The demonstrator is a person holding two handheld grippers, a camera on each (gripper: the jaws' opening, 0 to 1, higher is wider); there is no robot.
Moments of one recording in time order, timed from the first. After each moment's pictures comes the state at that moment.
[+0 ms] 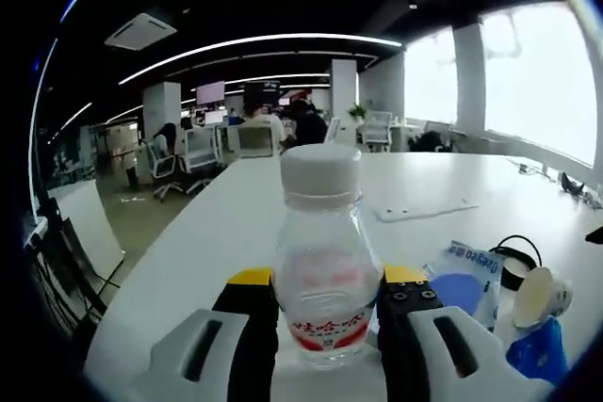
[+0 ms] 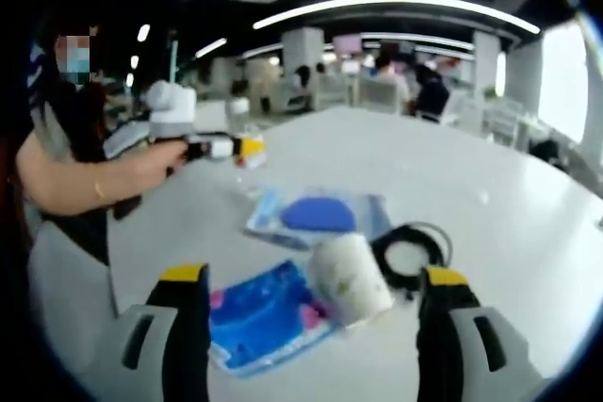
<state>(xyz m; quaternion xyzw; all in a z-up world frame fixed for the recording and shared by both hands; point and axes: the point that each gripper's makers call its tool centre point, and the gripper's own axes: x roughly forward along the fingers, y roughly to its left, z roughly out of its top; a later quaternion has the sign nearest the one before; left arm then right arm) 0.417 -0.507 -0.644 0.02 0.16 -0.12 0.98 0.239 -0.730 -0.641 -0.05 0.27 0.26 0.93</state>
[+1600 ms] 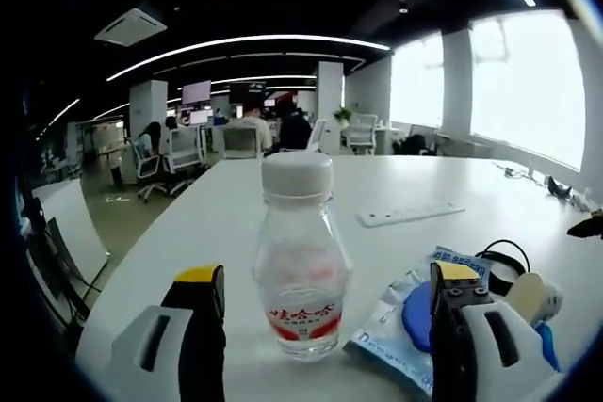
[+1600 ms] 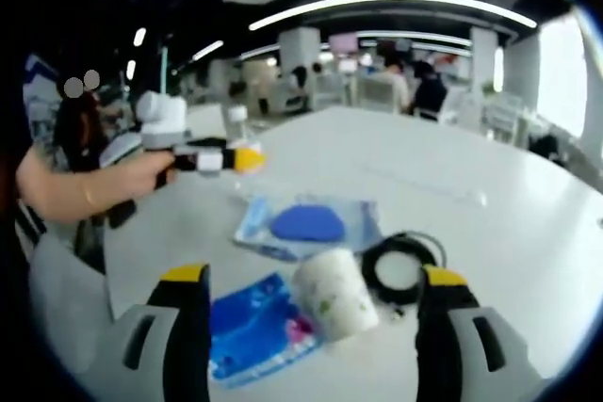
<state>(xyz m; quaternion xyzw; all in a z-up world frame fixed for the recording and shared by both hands) 0.416 -0.526 -0.643 0.01 0.16 -0.16 0.97 0.261 -0.740 -0.632 -0.04 0.27 0.26 0.93</state>
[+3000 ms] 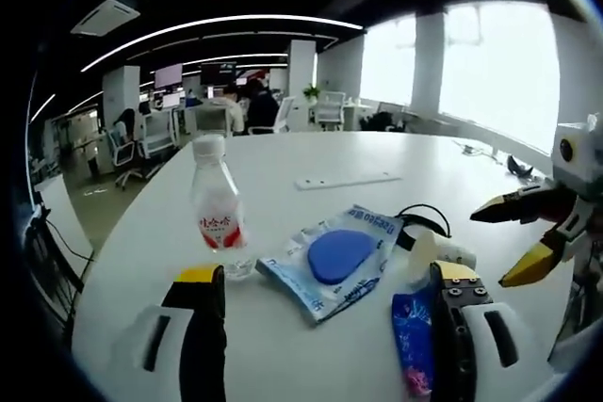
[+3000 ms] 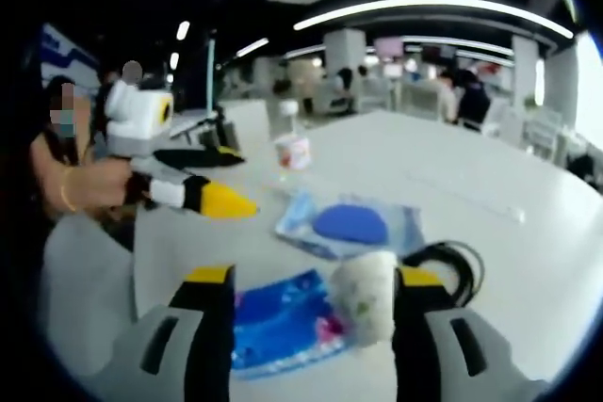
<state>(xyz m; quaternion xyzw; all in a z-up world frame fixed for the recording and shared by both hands) 0.288 -0.579 -0.637 0.01 0.22 -0.22 0.95 0.241 -0.710 -0.638 -0.05 0.25 0.37 0.89</state>
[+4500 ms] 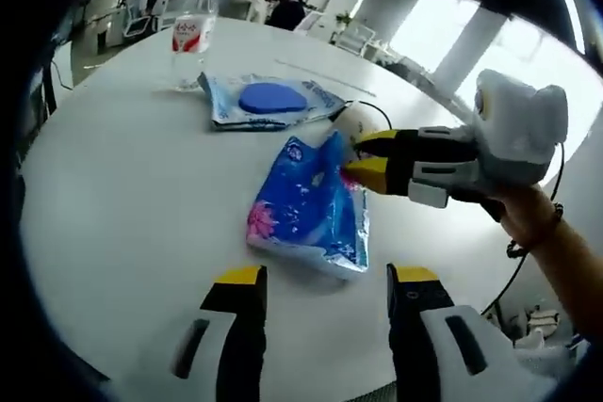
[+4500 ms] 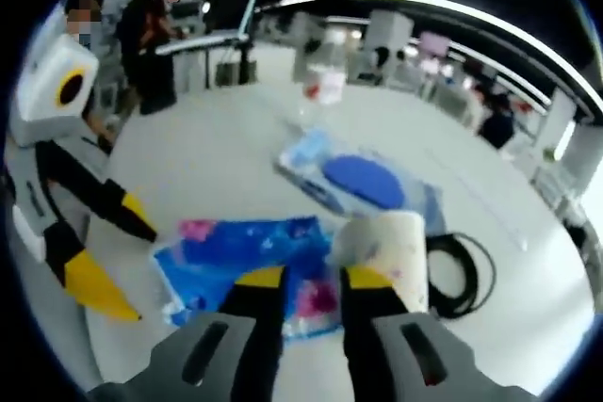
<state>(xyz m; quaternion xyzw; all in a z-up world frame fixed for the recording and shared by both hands) 0.143 -0.661 -0.717 -0.16 0.42 -0.19 0.87 0.240 -0.707 -0.711 -0.22 0.27 0.39 0.85</state>
